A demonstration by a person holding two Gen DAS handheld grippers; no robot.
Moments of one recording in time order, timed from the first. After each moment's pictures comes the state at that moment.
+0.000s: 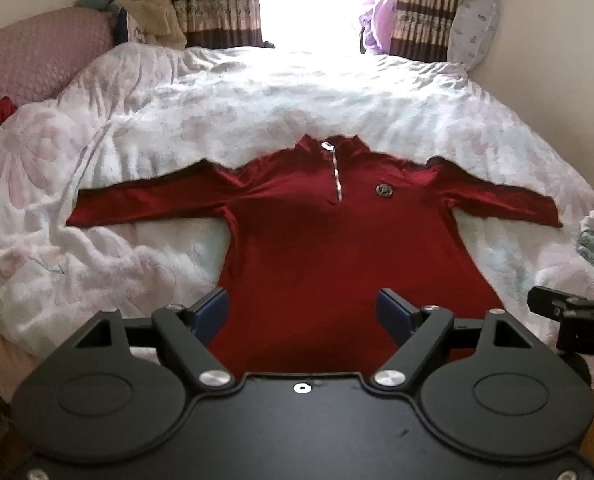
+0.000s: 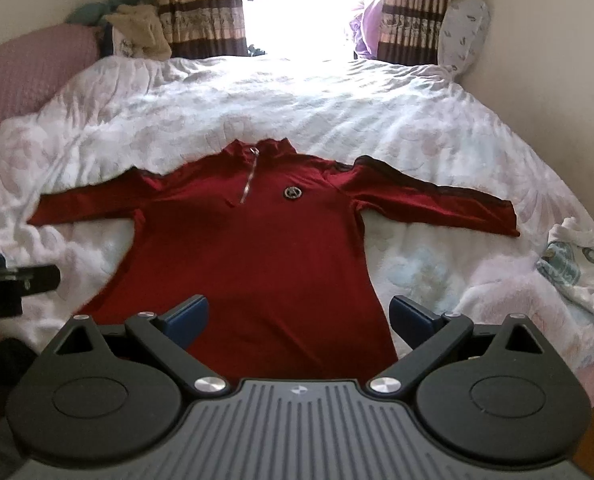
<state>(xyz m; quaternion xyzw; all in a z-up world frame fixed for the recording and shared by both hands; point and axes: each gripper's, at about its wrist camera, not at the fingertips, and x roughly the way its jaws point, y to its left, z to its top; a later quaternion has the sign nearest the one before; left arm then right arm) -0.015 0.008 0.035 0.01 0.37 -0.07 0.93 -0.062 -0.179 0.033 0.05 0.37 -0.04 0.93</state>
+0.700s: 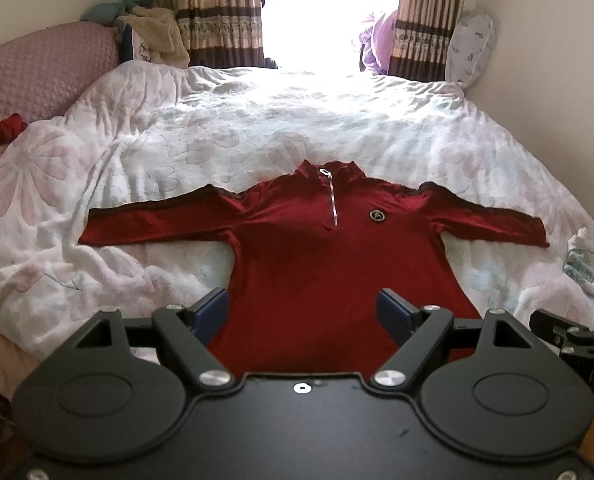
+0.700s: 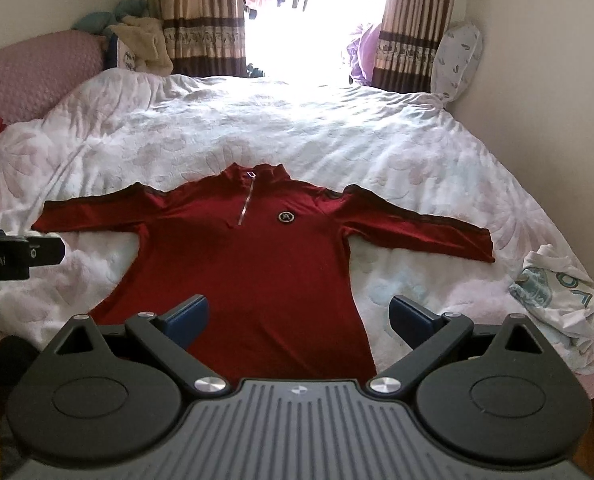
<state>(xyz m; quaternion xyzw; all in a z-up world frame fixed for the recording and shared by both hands) -0.046 0.003 0.076 0.00 0.35 -0.06 0.94 -0.088 -0.168 0.067 0.02 0.35 -0.05 0.94</state>
